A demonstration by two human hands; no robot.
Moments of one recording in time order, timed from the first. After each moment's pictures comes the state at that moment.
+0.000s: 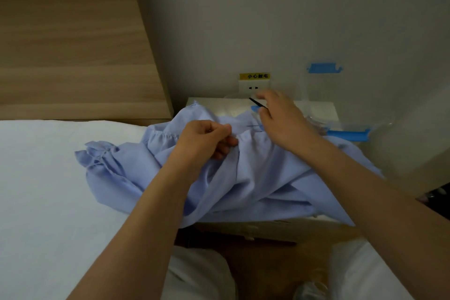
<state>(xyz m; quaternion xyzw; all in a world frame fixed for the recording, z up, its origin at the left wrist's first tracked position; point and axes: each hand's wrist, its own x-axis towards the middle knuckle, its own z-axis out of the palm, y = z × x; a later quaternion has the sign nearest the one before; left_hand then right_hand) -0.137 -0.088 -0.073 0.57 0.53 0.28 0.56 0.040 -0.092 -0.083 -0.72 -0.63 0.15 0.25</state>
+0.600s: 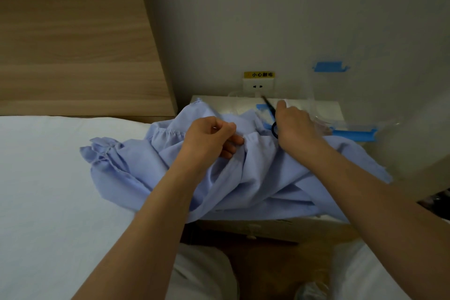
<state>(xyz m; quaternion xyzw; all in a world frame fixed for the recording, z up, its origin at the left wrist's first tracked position) -0.134 -0.094 -0.072 0.57 0.52 0.31 0.56 0.047 -0.090 -0.103 -0.79 -0.60 0.05 0.05</state>
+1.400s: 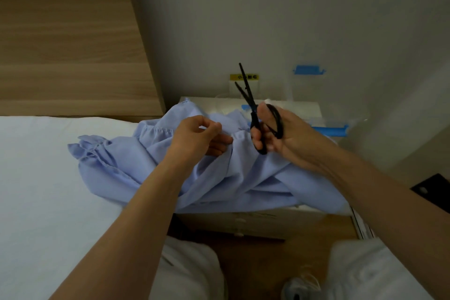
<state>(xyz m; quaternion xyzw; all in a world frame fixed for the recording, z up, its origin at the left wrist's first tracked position) -0.131 -0.102 -0.073 0.56 0.51 0.32 0.57 0.051 -0.152 -0.065 -0.51 -0.45 0.57 0.46</state>
